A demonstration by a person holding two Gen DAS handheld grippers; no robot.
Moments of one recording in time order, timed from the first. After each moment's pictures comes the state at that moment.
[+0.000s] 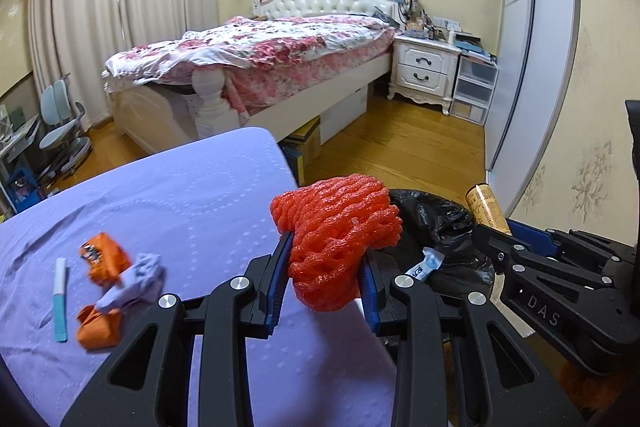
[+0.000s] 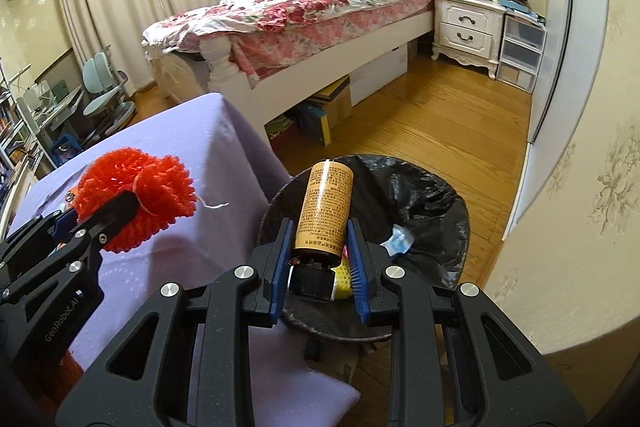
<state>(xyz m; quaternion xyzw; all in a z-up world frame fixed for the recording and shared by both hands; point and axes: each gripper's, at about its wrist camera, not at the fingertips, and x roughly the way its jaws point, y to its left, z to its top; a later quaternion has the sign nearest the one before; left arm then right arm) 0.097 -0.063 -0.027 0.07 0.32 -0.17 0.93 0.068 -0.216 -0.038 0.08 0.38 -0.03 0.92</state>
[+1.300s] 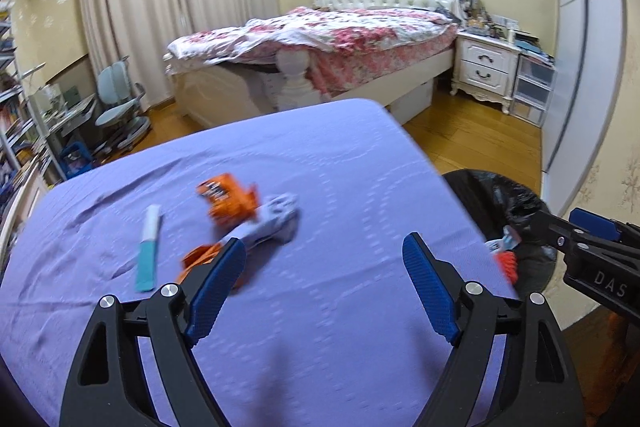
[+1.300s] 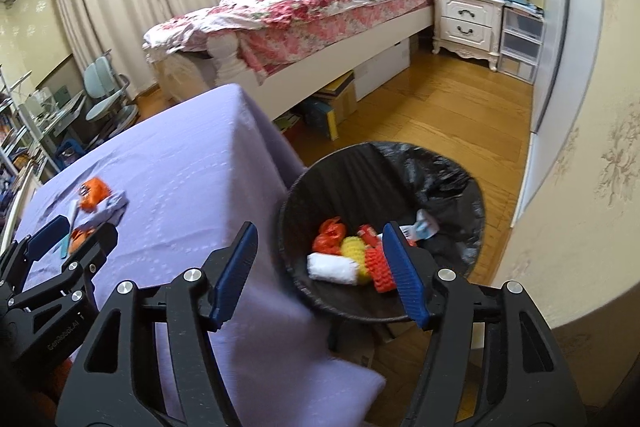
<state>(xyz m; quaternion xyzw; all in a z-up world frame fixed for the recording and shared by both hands) 0.059 0.028 -0.031 0.07 0.34 -0.04 0.94 0.051 -0.178 -0.038 0.10 0.38 -0.01 0.92</state>
